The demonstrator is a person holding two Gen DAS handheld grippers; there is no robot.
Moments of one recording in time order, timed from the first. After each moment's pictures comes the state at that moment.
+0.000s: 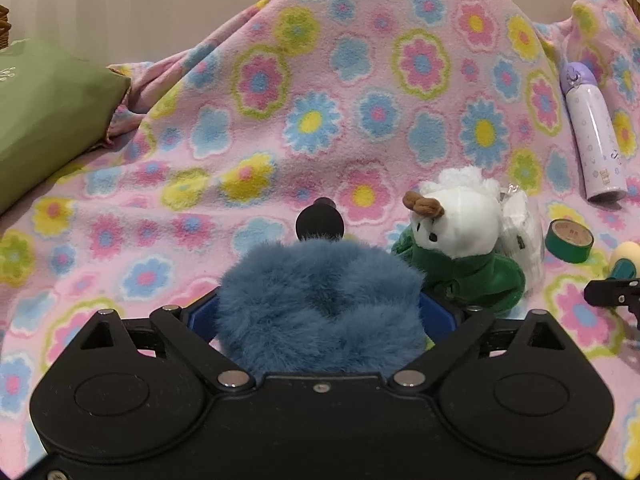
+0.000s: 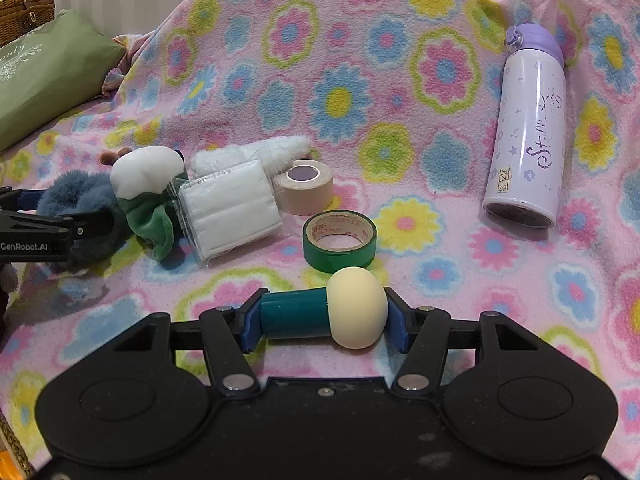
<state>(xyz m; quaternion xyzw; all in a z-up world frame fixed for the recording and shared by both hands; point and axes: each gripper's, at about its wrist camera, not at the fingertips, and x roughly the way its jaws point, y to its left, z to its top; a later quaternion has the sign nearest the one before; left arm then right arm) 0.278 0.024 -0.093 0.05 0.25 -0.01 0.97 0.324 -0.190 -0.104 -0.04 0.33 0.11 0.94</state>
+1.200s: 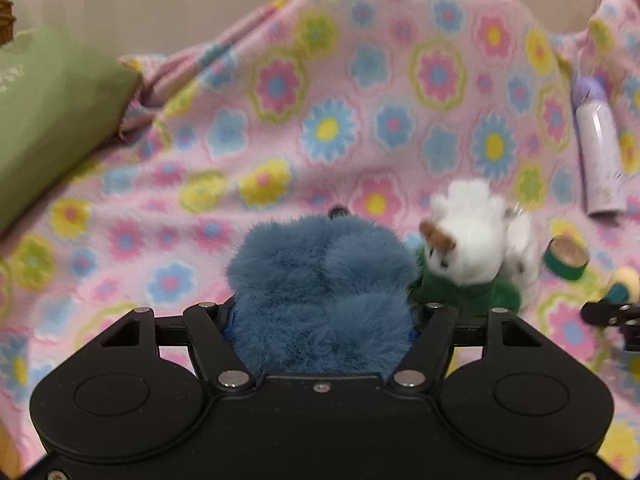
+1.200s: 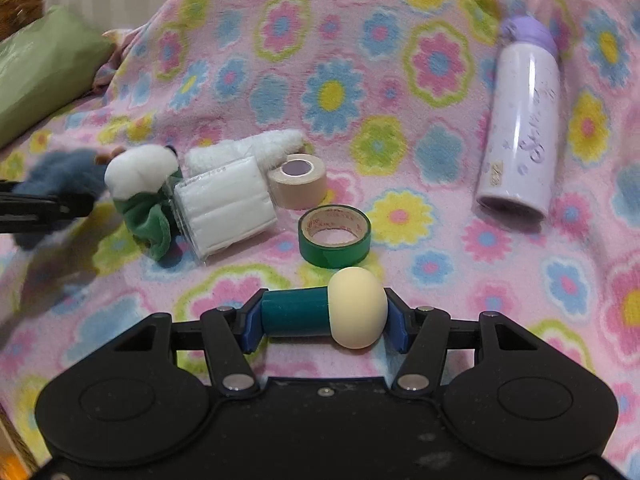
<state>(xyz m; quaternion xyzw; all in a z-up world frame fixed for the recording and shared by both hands) 0.274 0.038 -0.051 0.03 0.28 -0.01 0.96 0.327 -0.191 -0.094 -0.02 0.35 0.09 0.93</state>
